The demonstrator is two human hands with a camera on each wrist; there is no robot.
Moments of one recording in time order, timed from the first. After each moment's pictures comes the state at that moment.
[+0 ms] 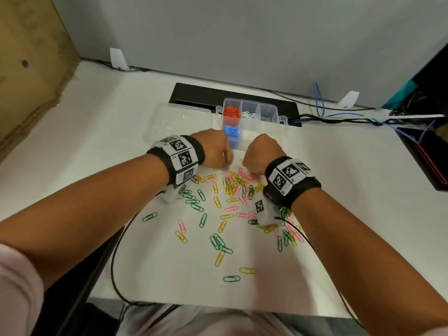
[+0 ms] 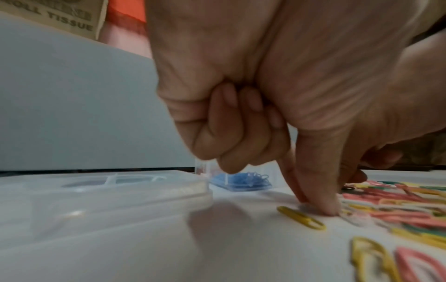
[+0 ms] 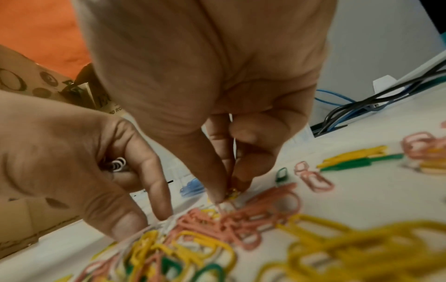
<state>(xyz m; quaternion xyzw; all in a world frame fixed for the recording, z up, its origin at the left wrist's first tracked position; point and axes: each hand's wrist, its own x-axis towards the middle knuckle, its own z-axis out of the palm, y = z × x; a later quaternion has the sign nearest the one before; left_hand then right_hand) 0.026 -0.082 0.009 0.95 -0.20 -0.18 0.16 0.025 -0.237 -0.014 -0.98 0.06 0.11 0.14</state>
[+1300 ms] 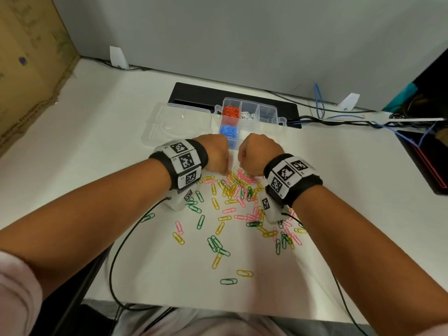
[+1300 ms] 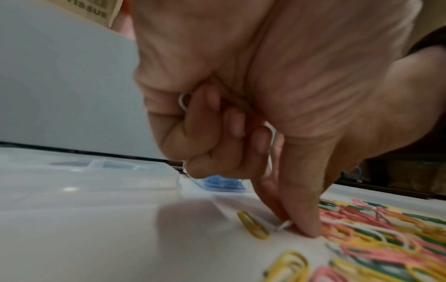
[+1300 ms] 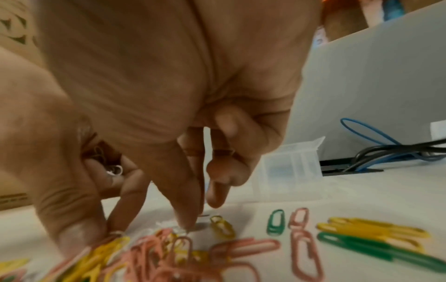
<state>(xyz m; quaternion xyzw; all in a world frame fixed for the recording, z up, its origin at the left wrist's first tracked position) 0.026 -0.091 0.002 0.96 -0.14 -0.20 0.13 0.023 -0.233 -0.001 -0.99 -0.07 0.10 0.08</state>
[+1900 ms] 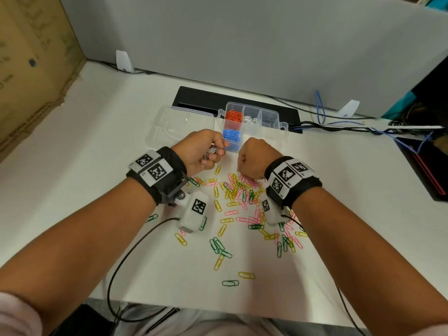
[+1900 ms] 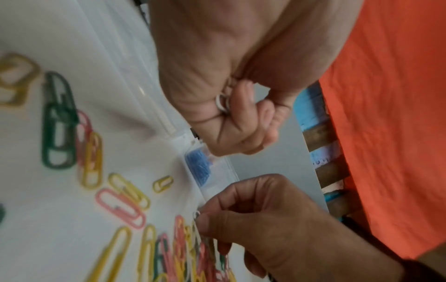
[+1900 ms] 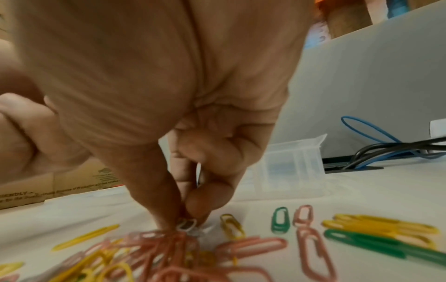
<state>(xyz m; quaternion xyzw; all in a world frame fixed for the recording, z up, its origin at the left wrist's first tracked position) 0.010 -0.065 0.007 0.62 0.11 -0.27 0.73 0.032 -0.231 -0.011 -0.98 -0.10 0.12 0.09</state>
